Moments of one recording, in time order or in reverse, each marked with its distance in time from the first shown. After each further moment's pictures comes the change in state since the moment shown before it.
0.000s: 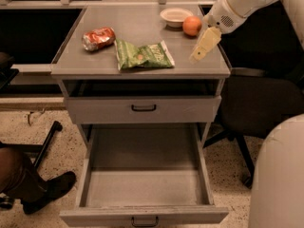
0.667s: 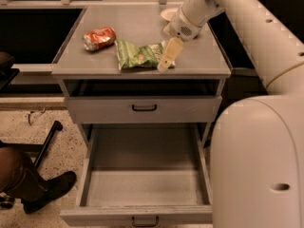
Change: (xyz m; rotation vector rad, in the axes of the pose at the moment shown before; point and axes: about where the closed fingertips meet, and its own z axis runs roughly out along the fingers) arm -0.062 0.021 0.092 -0.145 -0.027 -0.147
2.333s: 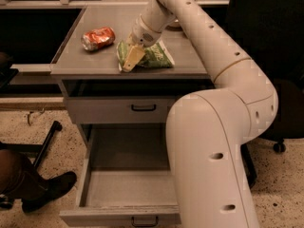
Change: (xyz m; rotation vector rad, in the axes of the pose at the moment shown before) arm -0.084 0.009 0.096 -0.145 -0.061 -0.160
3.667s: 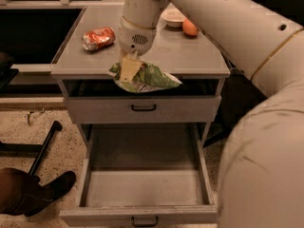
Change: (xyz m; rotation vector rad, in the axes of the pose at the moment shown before) arm -0.045 0.159 -0.056 -0.197 0.264 -0.084
